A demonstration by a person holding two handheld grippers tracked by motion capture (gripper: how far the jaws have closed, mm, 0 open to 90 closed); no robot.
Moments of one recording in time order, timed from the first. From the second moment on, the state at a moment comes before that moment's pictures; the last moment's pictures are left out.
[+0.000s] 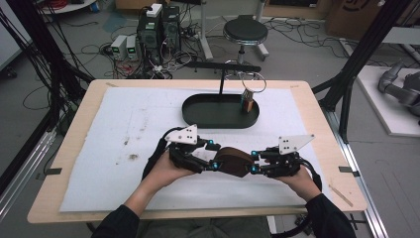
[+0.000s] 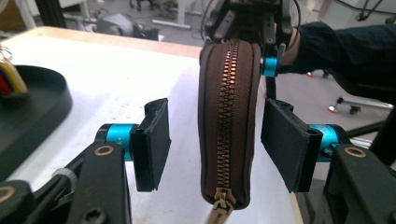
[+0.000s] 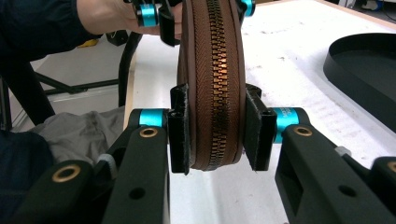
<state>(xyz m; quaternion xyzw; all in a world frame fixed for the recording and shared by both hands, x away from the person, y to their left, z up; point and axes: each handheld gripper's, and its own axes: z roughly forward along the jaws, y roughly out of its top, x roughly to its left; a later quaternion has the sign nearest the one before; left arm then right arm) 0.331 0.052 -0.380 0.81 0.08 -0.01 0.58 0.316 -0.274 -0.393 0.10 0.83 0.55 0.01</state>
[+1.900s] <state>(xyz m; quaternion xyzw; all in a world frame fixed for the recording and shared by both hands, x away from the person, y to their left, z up) 0.404 0.080 -0.396 0.72 0.26 0.21 0.61 0.334 -0.336 -0.390 0.35 0.74 0.54 0.21</state>
